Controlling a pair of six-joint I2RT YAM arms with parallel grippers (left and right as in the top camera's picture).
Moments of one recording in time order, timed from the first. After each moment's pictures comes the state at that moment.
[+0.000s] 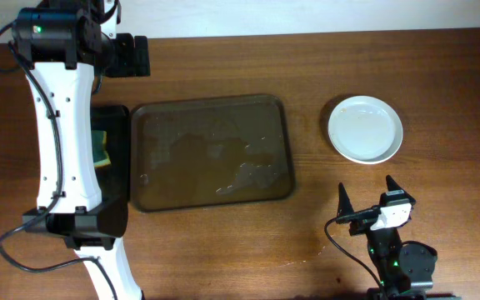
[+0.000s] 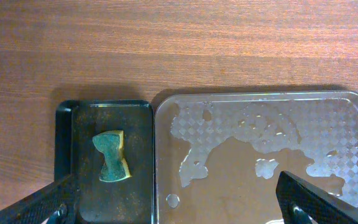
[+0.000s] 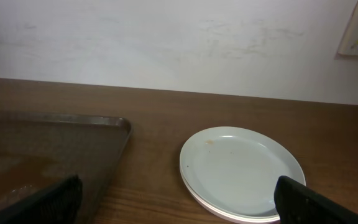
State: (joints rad) left arm -0.05 2.11 2.66 -1.61 -0.08 -0.07; right arm -0.01 0.01 0.01 -0.06 -0.13 -0.03
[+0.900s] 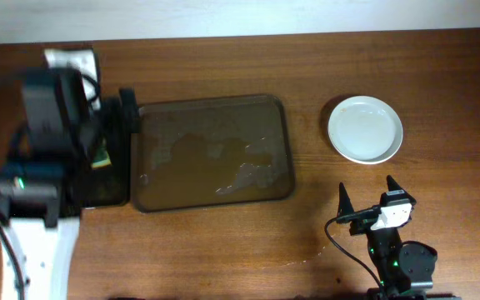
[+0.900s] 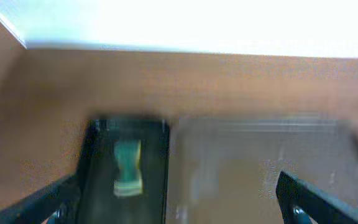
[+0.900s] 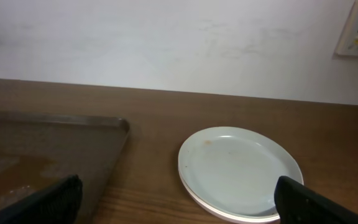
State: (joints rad) left arm -0.08 1.24 1.52 -0.92 -0.18 -0.07; right arm -0.01 0.01 0.01 -0.06 -0.13 -0.03
